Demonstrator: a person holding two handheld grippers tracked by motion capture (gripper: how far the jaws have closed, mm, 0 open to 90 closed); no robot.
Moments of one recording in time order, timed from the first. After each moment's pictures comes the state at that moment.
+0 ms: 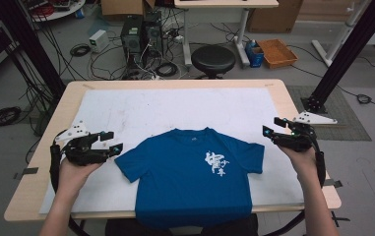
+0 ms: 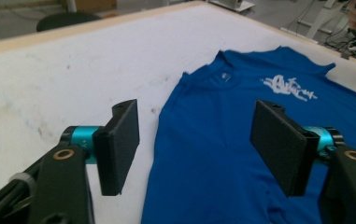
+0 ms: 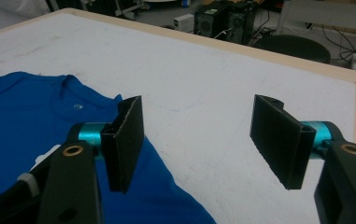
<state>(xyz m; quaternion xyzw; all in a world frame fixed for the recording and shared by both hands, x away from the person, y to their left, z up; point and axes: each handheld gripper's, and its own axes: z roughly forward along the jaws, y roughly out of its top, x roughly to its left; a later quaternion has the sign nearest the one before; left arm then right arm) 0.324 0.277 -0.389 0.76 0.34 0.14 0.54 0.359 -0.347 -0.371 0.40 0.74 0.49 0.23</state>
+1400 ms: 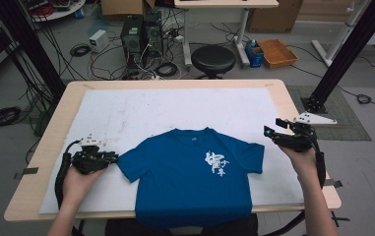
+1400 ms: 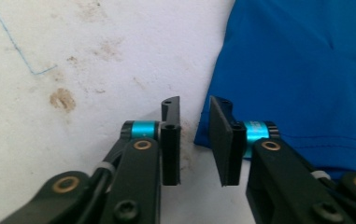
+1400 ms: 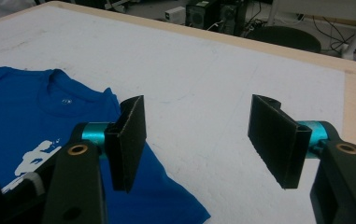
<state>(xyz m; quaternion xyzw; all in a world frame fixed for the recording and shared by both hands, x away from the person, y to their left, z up) 0.332 0.278 -0.444 0.80 0.45 0.13 0.38 0.360 -0.350 -0.374 0.42 0.74 0.47 0.23</state>
